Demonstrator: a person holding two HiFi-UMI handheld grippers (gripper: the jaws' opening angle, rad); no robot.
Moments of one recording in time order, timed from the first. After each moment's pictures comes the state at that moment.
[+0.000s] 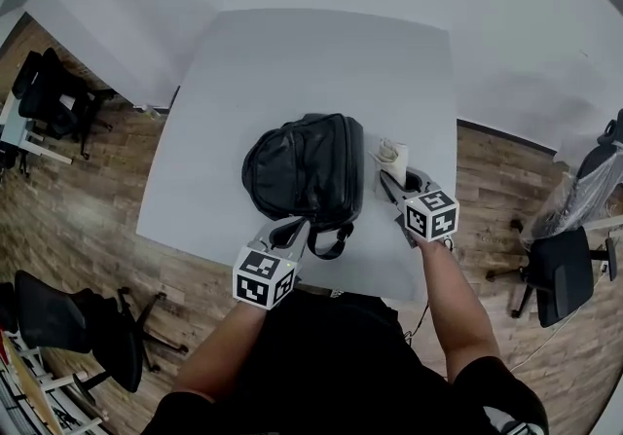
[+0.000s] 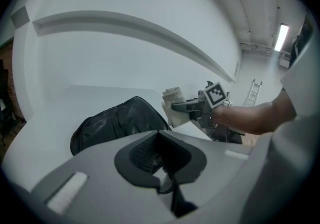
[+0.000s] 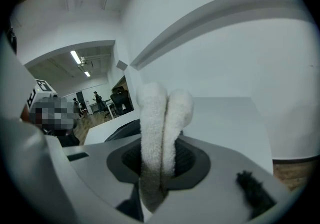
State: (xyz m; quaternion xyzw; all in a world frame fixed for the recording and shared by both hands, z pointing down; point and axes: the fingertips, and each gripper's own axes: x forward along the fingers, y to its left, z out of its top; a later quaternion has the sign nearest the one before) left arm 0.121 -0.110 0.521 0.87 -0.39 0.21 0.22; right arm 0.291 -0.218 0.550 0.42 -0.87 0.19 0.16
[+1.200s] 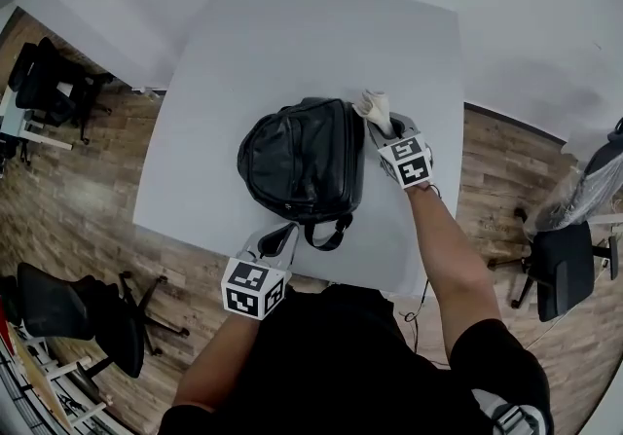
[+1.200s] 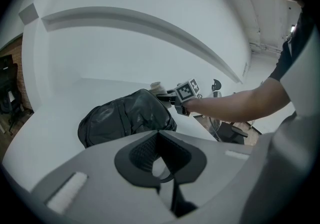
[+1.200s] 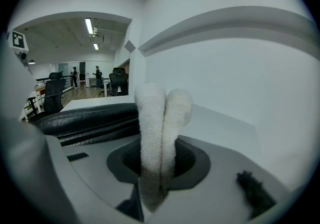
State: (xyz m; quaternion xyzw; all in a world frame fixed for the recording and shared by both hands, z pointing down) left arm 0.104 -0.089 0.534 0.84 -0.42 0.23 0.25; right arm 0.267 -0.326 0.588 0.42 -0.87 0.06 0.25
